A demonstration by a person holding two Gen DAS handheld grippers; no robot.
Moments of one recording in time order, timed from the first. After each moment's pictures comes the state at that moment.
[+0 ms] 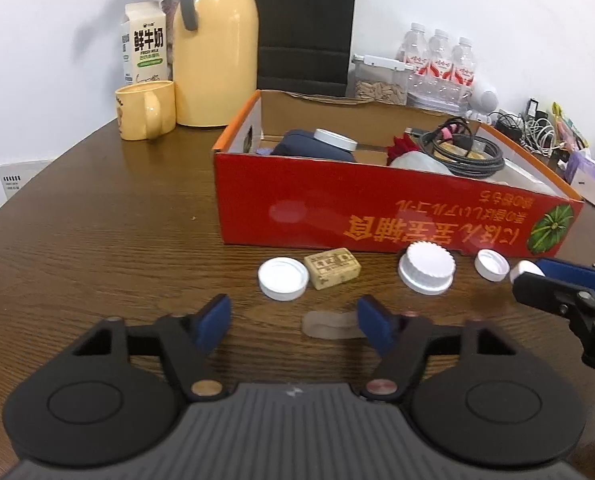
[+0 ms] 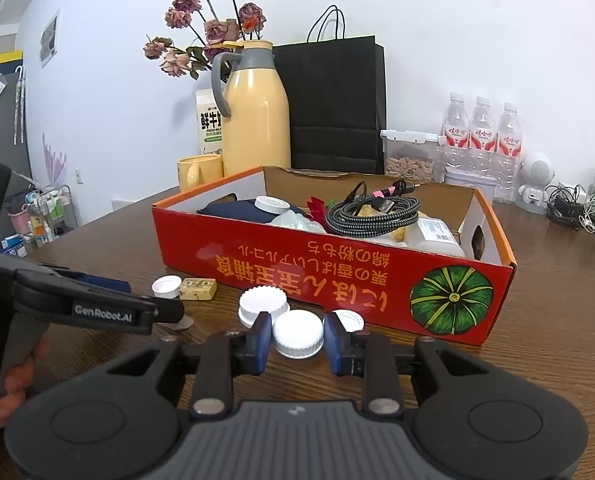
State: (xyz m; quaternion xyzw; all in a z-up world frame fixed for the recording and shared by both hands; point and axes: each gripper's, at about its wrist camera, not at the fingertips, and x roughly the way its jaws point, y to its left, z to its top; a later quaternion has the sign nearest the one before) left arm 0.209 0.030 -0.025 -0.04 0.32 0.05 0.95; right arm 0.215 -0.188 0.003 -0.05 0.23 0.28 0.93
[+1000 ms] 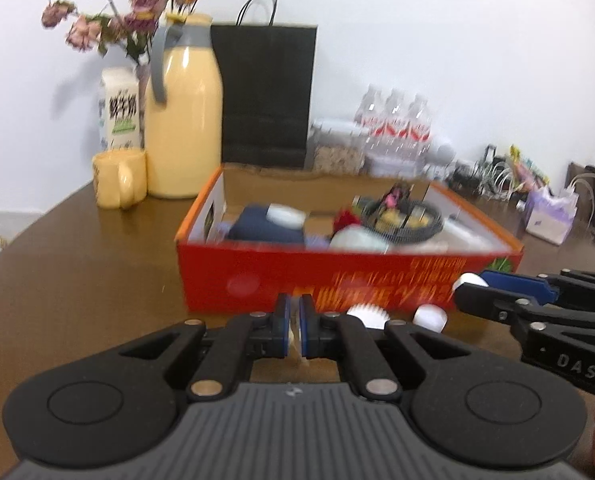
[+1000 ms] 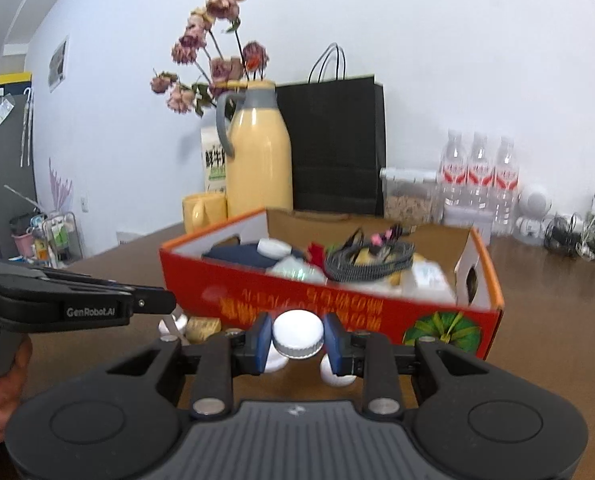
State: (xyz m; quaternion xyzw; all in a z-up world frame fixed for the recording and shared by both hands) left arm 0.192 0.009 0.013 -0.04 0.23 0.00 0.97; right arm 0.213 -0.196 0.028 -0.03 0.17 0.28 0.95
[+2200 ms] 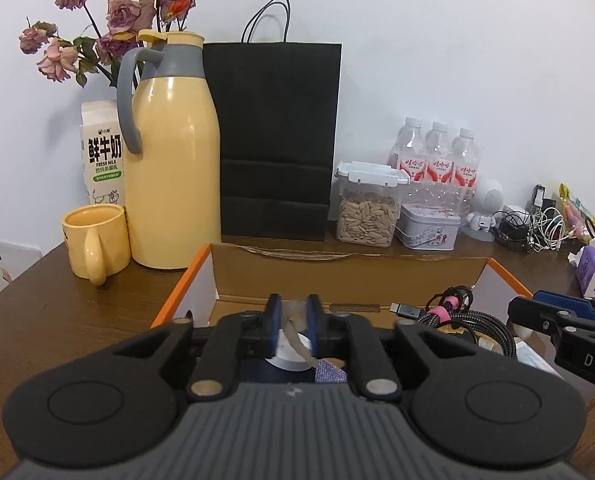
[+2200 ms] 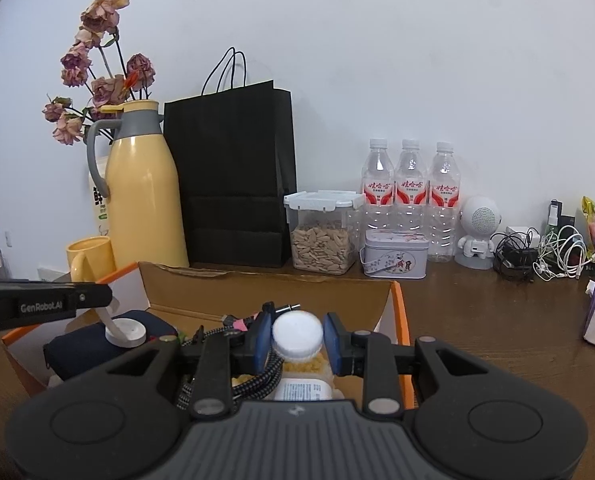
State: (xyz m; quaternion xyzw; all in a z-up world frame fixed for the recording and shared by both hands) left arm 0.326 0.006 0.032 -0.04 0.19 0.06 0.98; right arm 0.351 -0.211 0.039 -0.01 0.17 0.18 0.97
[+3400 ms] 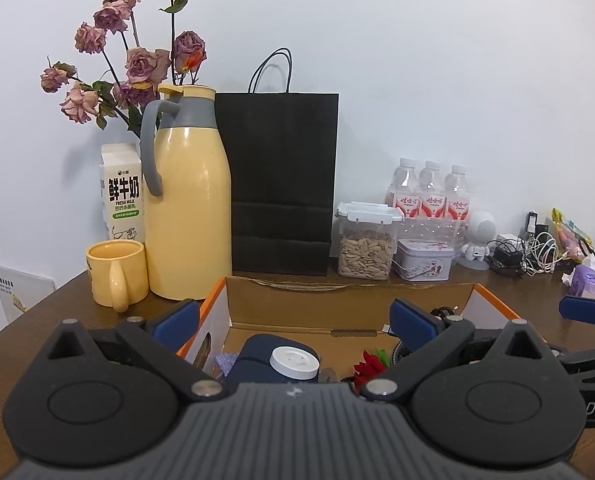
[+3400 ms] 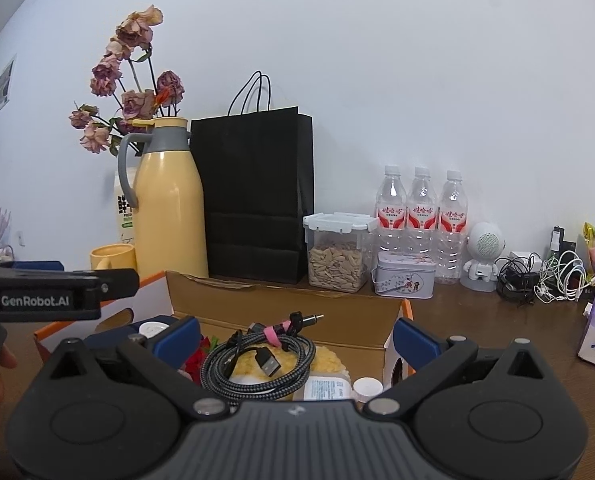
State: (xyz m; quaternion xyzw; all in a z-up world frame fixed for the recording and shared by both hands) left arm 0.284 -0.001 0.047 -0.03 0.13 0.06 0.99; right arm 0.313 -0.207 0.050 -0.02 0.13 0.20 0.97
